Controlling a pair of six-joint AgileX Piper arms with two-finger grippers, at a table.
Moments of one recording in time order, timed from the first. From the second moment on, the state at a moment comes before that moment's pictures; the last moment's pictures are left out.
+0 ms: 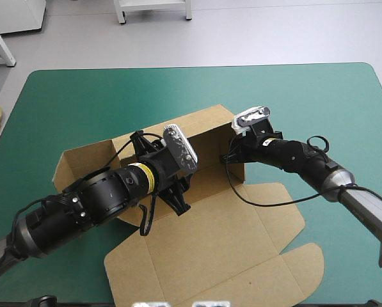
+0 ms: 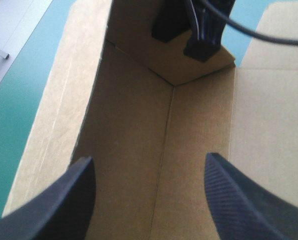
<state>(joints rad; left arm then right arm) -1.00 1.27 -1.25 0.42 0.84 0.00 0.43 1.51 -1.03 0.62 0.27 -0.57</state>
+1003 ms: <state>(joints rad) 0.16 1.35 -1.42 -0.19 0.86 0.28 0.33 1.53 -1.39 0.24 0.87 -0.17</state>
